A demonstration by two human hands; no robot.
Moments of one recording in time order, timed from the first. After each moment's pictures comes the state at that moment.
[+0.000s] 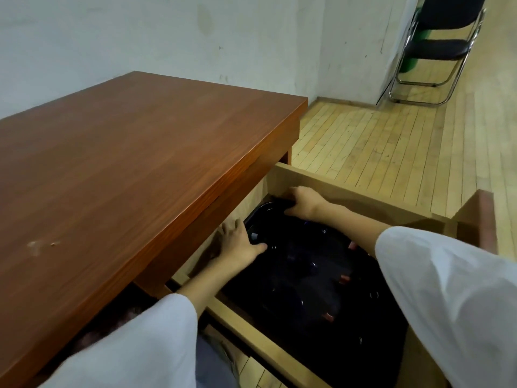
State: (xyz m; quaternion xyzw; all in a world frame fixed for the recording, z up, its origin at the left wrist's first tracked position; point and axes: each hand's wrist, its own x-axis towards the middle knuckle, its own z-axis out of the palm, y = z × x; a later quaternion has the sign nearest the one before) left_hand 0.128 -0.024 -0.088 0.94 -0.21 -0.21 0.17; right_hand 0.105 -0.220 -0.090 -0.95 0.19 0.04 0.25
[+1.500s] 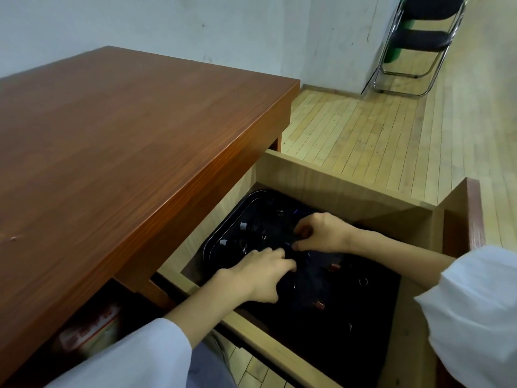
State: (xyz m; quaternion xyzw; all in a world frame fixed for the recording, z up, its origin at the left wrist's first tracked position) left_hand 0.072 -0.024 -0.087 0.75 -0.62 -0.23 -0.03; right_hand 0.012 -0.198 -0.090 -0.95 0.18 0.13 0.24
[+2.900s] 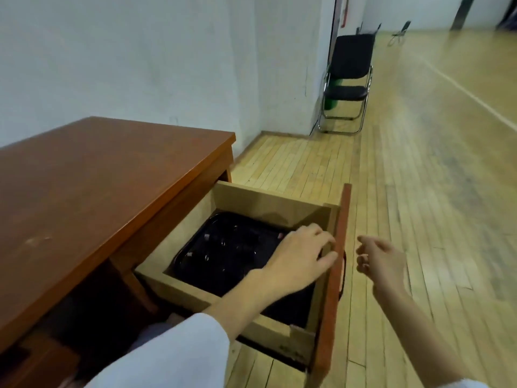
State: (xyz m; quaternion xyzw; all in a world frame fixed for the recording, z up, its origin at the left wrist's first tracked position) left_hand -0.096 -0.064 0.006 0.71 -0.66 -0.06 0.24; right_hand -0.225 -0.176 -0.040 -0.51 0.51 -0.38 0.59
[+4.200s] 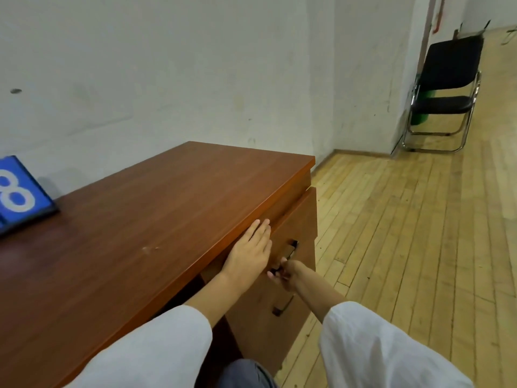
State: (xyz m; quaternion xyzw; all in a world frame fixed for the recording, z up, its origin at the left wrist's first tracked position) left_hand 0.074 0.043 0.007 0.77 -0.51 0.21 -0.33; right_hand 0.060 -0.081 -0.083 -0.30 0.45 0.01 0.84
